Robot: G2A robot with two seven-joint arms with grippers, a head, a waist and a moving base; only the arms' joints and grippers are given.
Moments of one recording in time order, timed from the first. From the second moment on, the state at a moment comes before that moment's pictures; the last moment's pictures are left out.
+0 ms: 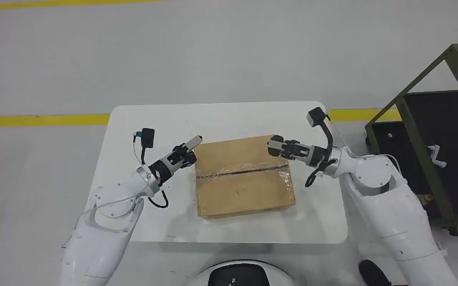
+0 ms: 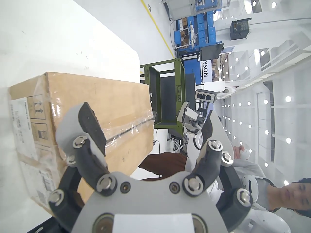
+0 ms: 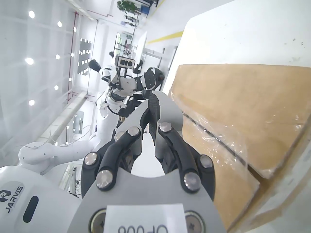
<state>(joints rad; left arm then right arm) 1.15 -1.14 -1.34 -1.70 -0.08 0.07 -0.58 -0.90 -1.01 1.17 -1.46 0.26 -0.25 0.89</state>
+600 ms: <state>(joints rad) 1.18 -1.14 -1.41 -1.72 -0.05 0.07 -0.49 -0.73 -1.10 0.89 -1.28 0.16 -0.25 0.91</state>
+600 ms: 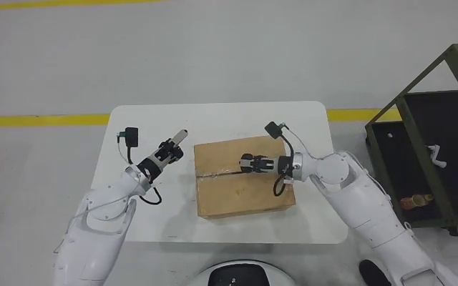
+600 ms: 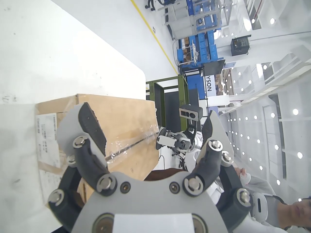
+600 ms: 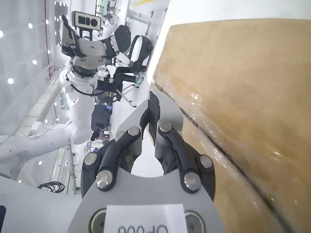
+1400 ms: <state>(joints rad) 1.19 -1.14 -1.43 -1.72 -0.04 0.08 -0.47 -0.69 -1.14 0.88 -1.18 0.20 -0.20 0.93</state>
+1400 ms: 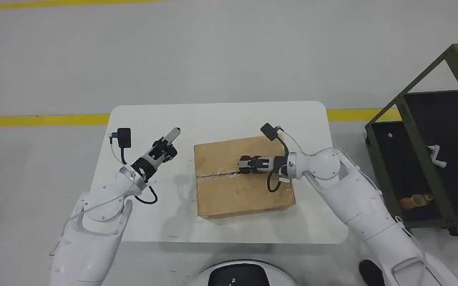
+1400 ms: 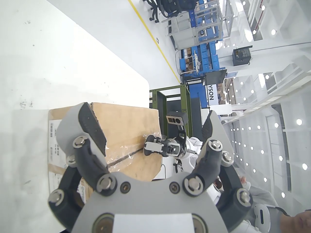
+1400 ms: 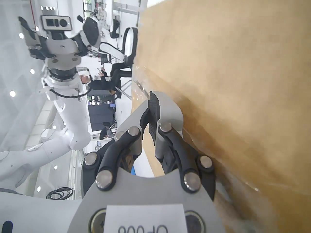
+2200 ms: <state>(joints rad) 1.19 -1.14 -1.43 -1.72 -0.04 0.08 -0.47 -0.74 -1.11 0.99 -1.21 0.16 -0.17 0.94</state>
